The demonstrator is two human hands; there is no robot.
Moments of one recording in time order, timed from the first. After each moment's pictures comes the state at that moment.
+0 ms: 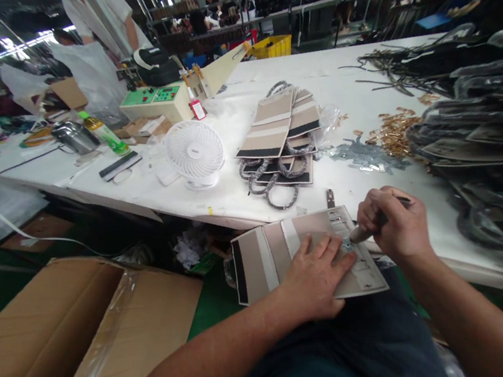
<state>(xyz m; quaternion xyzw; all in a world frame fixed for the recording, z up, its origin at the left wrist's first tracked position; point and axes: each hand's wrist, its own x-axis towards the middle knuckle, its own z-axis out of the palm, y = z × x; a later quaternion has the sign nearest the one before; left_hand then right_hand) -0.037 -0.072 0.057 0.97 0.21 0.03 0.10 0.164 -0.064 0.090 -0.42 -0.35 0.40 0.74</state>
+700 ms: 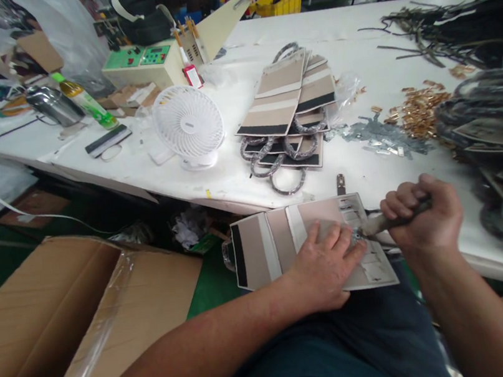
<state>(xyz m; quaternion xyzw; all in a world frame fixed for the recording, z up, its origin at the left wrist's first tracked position) -0.032 -0.070 0.055 0.98 0.19 0.02 0.05 0.187 -0.059 0.069 -0.42 -0.21 0.43 0.77</state>
